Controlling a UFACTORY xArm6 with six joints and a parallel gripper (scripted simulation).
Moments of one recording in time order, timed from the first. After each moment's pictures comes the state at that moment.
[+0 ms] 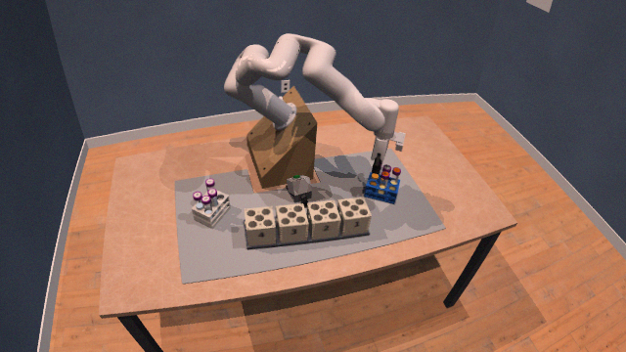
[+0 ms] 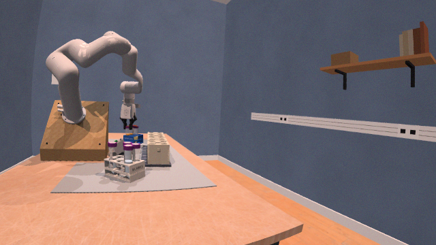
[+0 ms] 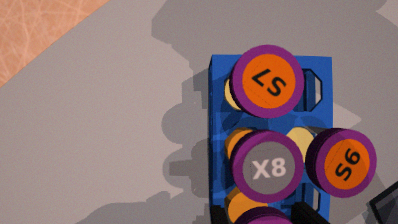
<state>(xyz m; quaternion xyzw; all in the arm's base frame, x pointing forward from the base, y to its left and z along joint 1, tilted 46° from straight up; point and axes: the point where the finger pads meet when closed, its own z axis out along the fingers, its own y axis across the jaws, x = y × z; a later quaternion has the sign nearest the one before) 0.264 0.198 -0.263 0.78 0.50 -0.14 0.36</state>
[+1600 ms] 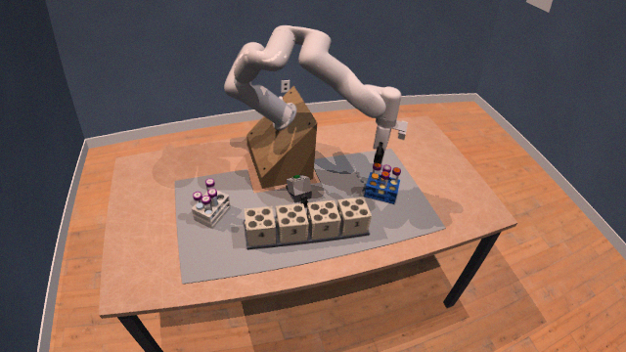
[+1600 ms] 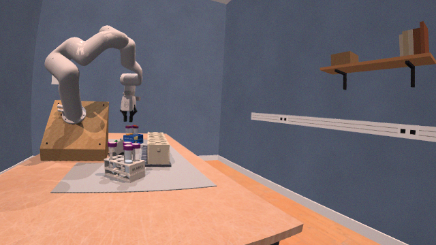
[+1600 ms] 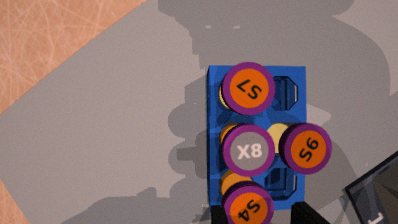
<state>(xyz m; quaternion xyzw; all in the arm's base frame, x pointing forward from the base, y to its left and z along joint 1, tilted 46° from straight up) 0.256 0.234 -0.227 0.78 0.50 -0.14 0.36</state>
